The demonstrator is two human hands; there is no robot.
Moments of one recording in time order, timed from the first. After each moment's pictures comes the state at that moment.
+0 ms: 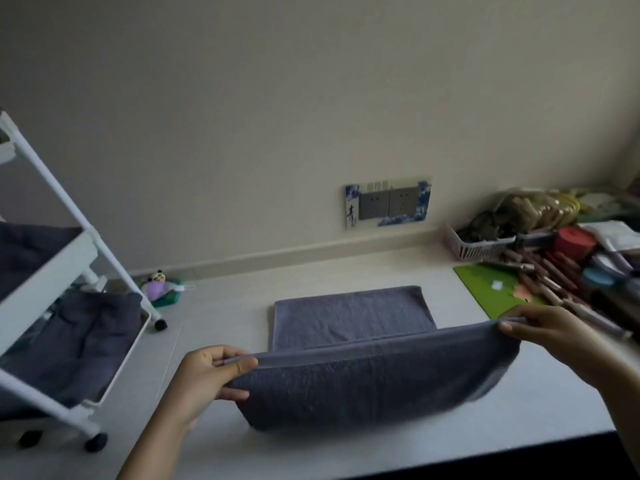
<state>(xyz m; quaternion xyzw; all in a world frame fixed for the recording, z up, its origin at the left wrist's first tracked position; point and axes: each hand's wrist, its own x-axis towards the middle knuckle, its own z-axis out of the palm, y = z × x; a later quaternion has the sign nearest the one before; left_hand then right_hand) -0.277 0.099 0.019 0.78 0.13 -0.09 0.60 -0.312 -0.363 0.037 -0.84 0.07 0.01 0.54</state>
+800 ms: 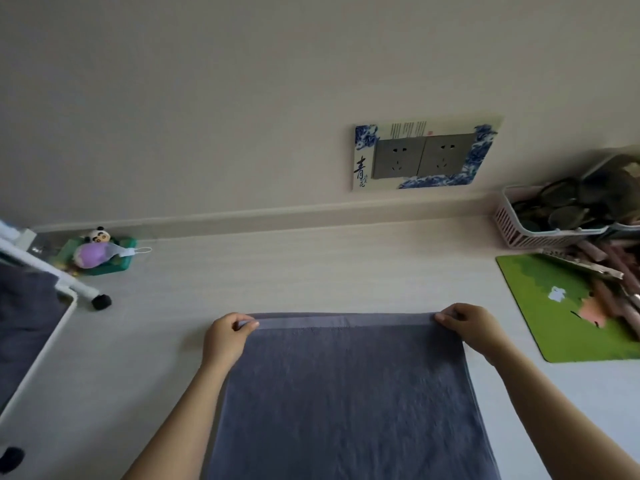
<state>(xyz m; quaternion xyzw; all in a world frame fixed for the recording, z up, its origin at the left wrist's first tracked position) -0.087 0.048 -0.157 0.89 0.22 -0.05 0.40 -0.091 -0.368 -0.151 -0.87 0.18 0.14 0.44</state>
